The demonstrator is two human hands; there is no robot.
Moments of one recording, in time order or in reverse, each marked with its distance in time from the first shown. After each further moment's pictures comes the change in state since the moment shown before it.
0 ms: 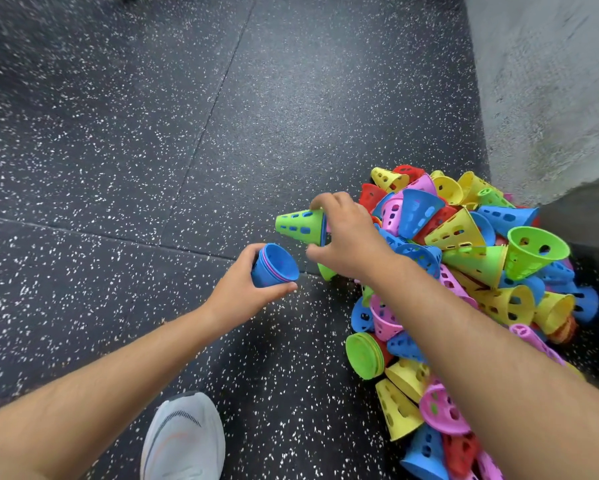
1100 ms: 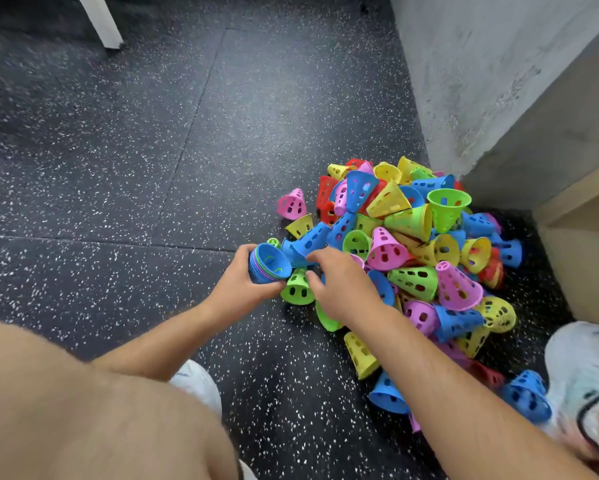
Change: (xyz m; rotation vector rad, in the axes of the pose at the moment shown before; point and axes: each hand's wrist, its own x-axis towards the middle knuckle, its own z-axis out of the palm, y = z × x) left_hand -0.072 0.050 0.040 0.053 -0.005 0.045; right_hand -0.159 -0.012 -0.003 0.121 -0.018 0.246
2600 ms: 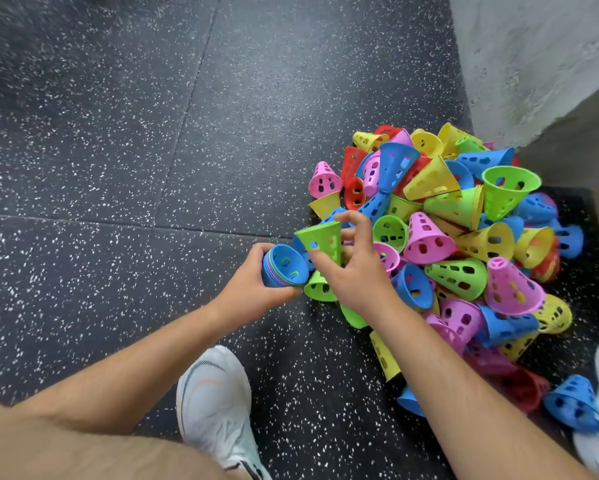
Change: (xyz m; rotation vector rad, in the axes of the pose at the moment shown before) left_hand 0.015 -0.036 -0.004 -0.083 -0.133 -0.089; right_hand 0.031 -0.001 0.035 0.683 0.124 0.135
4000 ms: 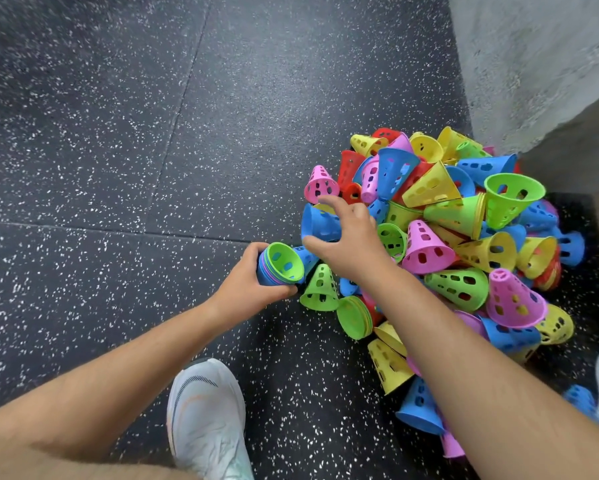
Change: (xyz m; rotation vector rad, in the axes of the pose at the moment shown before) left_hand 0.027 -0.006 -0.003 0.072 0.023 -0.022; right_hand 0.065 -0.005 -0.009 -0.467 -0.038 -0.035
